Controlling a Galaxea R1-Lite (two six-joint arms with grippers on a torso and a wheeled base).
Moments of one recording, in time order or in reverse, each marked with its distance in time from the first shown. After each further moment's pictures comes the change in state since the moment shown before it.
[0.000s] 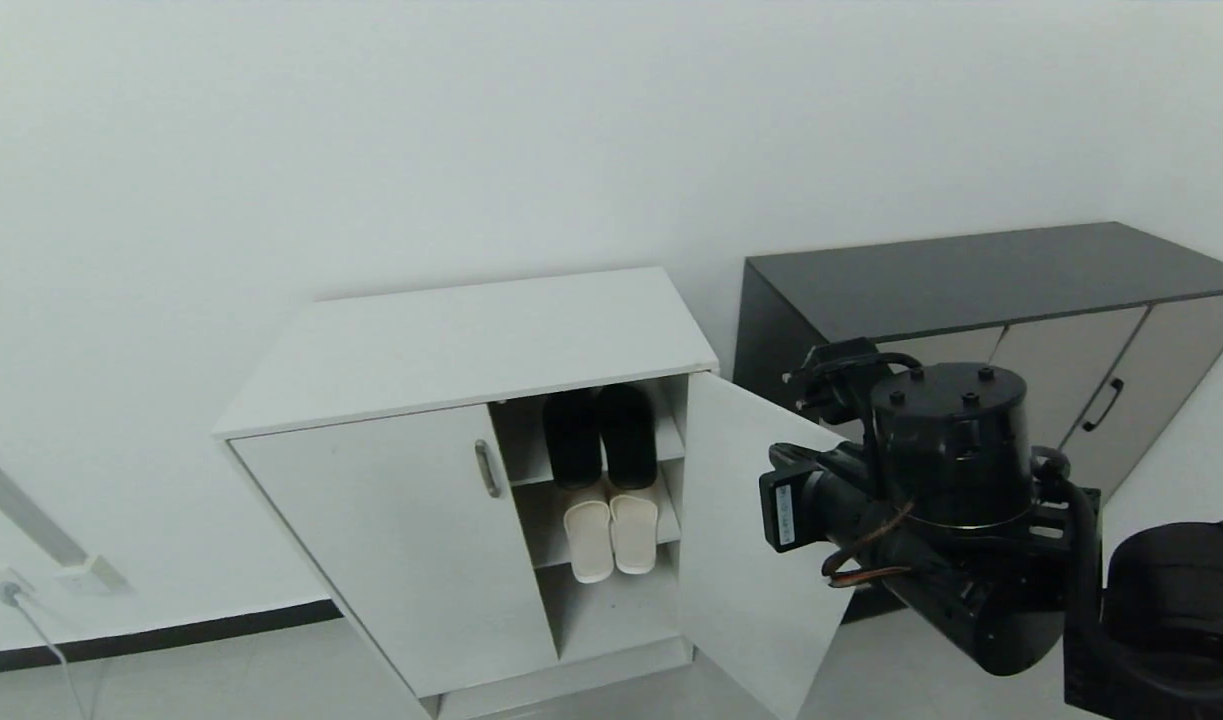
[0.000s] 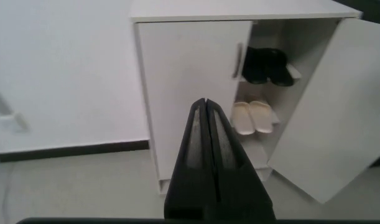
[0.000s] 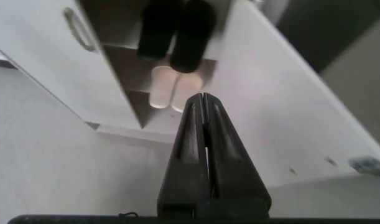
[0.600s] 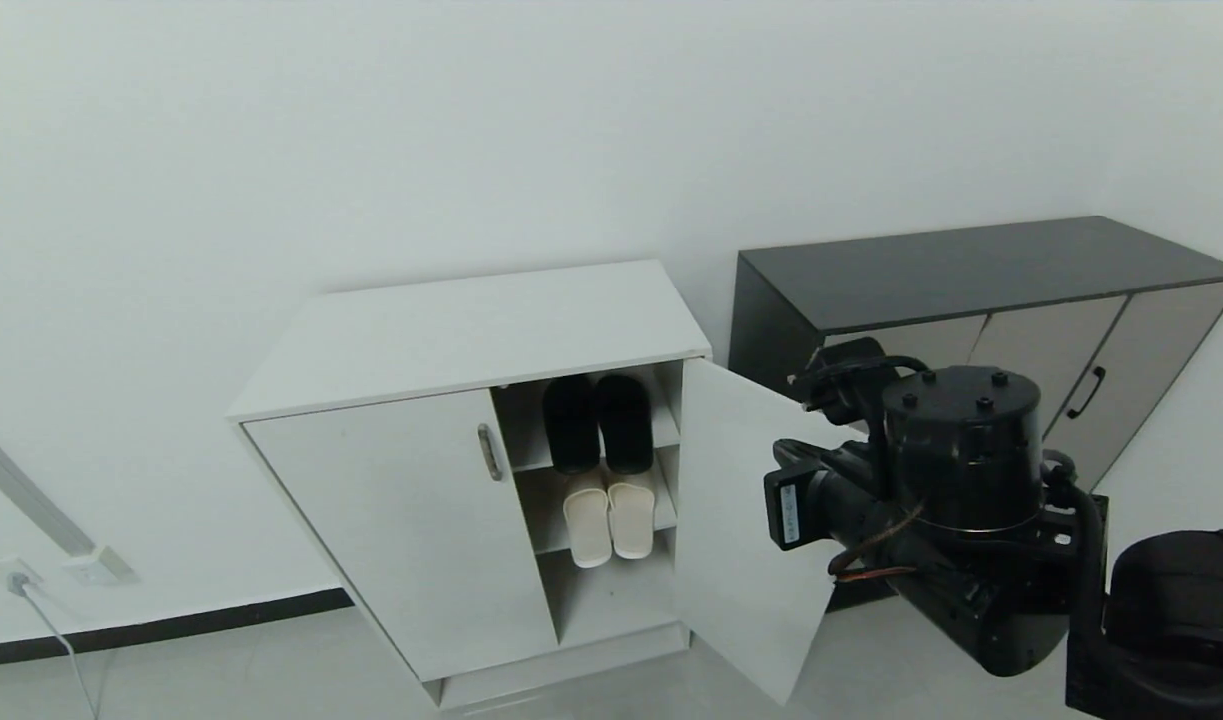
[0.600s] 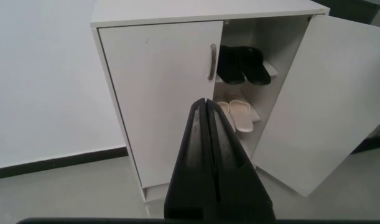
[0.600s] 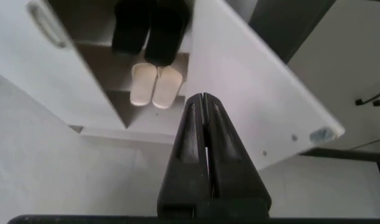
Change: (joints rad) left arm 0.001 0.000 0.000 -0.001 0.000 -0.001; right arm -0.015 0.003 0.026 -0.059 0.000 -0.036
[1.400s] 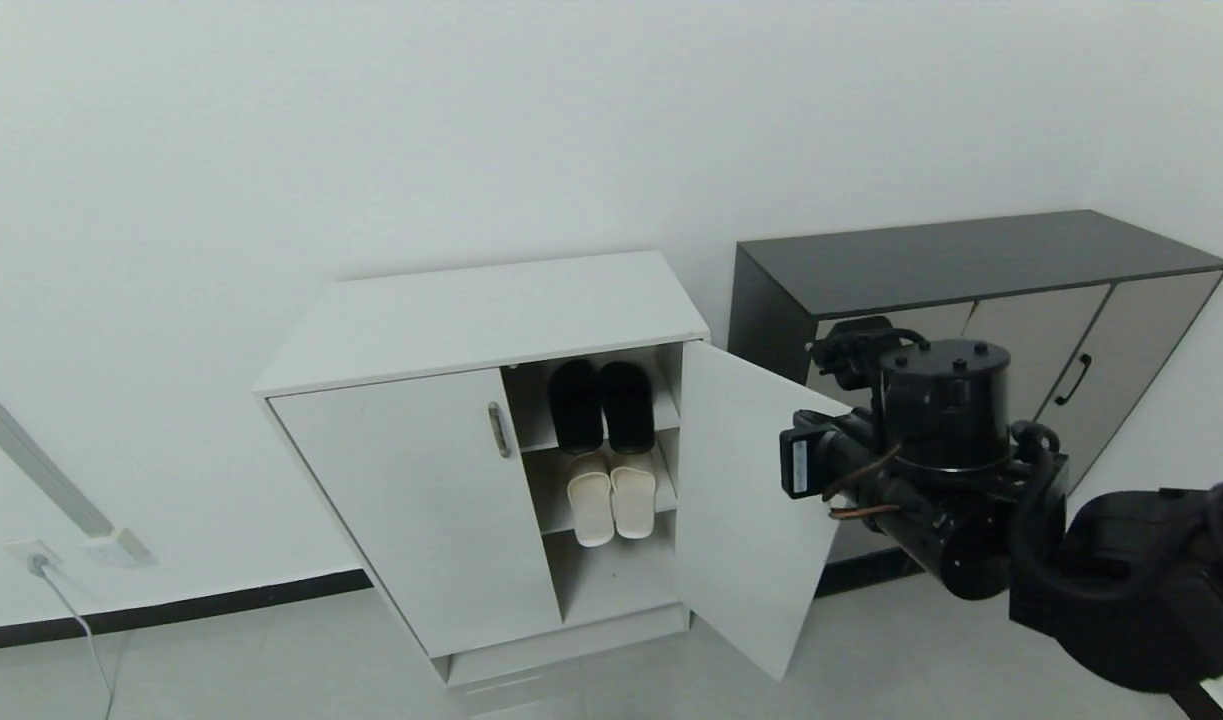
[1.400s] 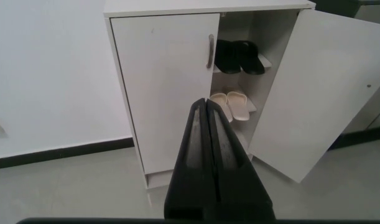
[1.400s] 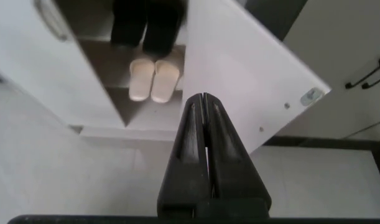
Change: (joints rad) left arm 0.000 0.000 0.000 0.000 -0.001 0.000; right arm -0.136 0.080 -0.062 -0.056 0.021 -0.001
